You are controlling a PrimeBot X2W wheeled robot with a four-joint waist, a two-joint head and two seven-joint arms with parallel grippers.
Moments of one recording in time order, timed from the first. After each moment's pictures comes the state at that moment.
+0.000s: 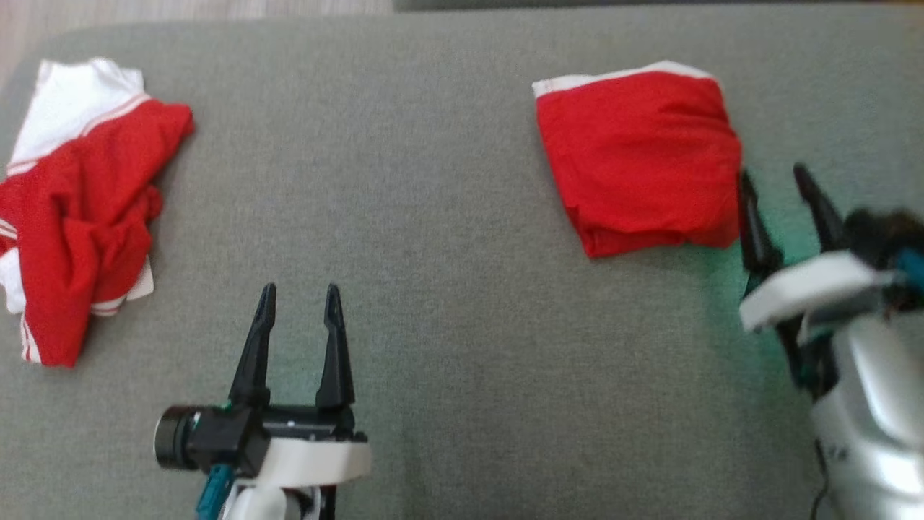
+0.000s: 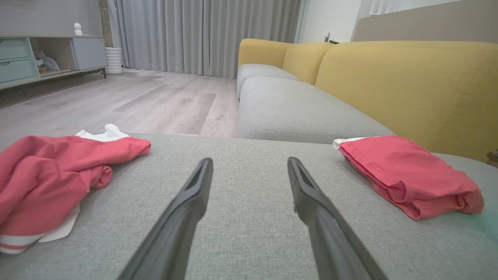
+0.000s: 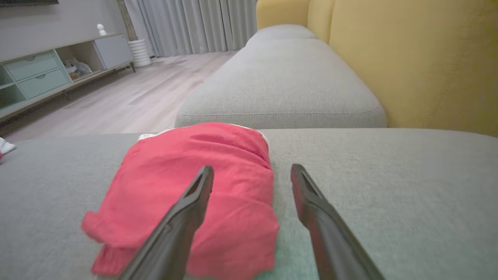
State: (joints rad) left arm -0.02 0.05 -0.27 0.05 -0.20 0.09 -0.26; right arm -0.37 -0.20 0.08 0.46 0.25 0.13 -0.14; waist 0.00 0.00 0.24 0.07
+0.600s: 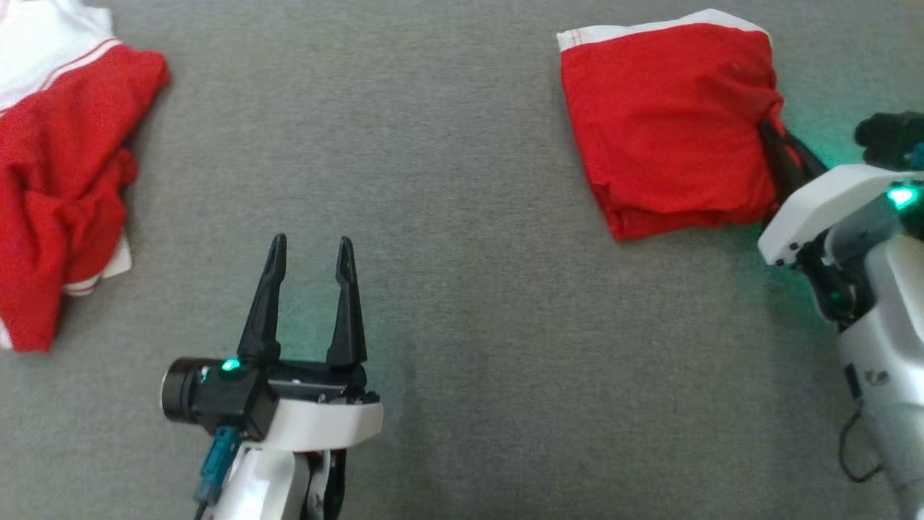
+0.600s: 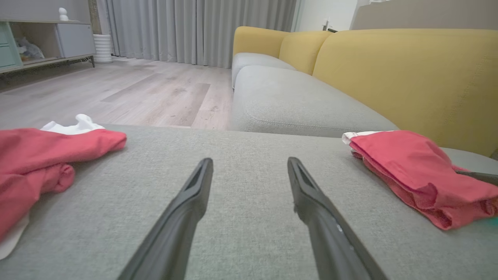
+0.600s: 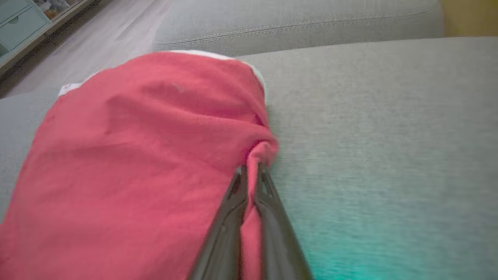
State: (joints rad) left arm -0.12 0.05 -0.31 0.04 -0.21 0.10 -0.26; right arm -0.60 -0.31 0.21 0.62 0.48 0.13 0.12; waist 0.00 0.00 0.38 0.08
